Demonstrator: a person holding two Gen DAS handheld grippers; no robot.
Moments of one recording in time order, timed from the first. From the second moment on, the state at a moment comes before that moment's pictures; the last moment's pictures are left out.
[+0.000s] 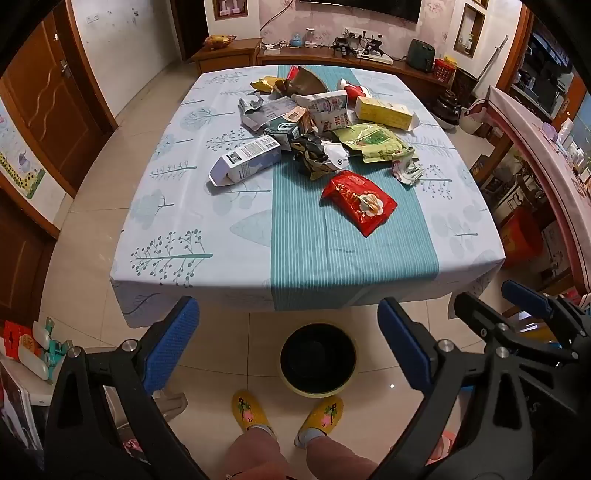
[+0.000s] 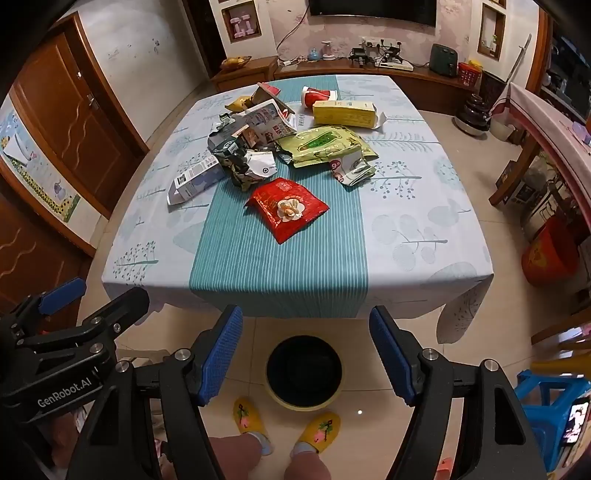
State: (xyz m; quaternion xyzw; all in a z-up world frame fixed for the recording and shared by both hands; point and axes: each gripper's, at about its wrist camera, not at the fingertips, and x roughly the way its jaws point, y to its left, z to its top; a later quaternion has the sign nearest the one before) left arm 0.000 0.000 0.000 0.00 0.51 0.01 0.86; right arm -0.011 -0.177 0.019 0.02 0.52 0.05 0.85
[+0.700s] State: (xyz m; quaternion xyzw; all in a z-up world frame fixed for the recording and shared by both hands) left arm -0.010 -0.002 0.012 -0.02 0.50 0.00 0.87; right arm -0.024 -0.178 0.032 0.02 0.50 0.06 0.86
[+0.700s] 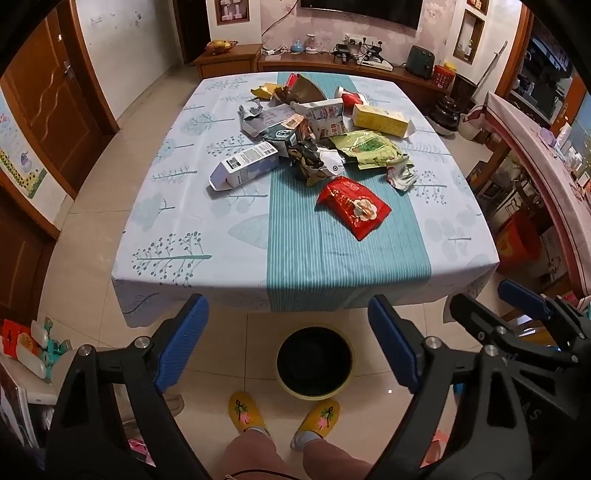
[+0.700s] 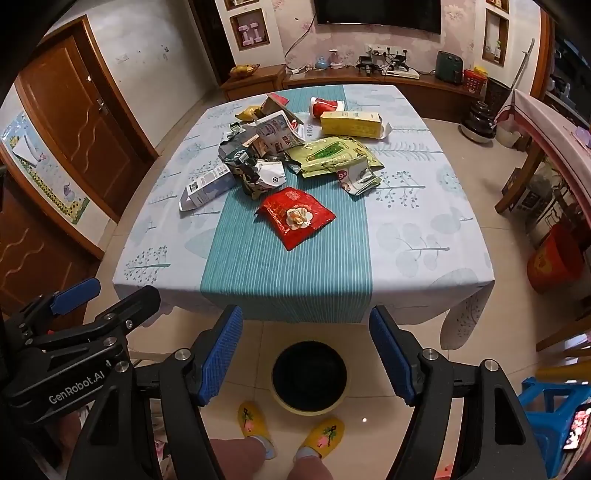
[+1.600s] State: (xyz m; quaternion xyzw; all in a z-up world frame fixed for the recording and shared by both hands) left arm -0.021 -0.007 0.035 0.00 0.46 0.00 0.89; right arm -0.024 -0.182 0.036 0.03 0.49 0.08 0.87
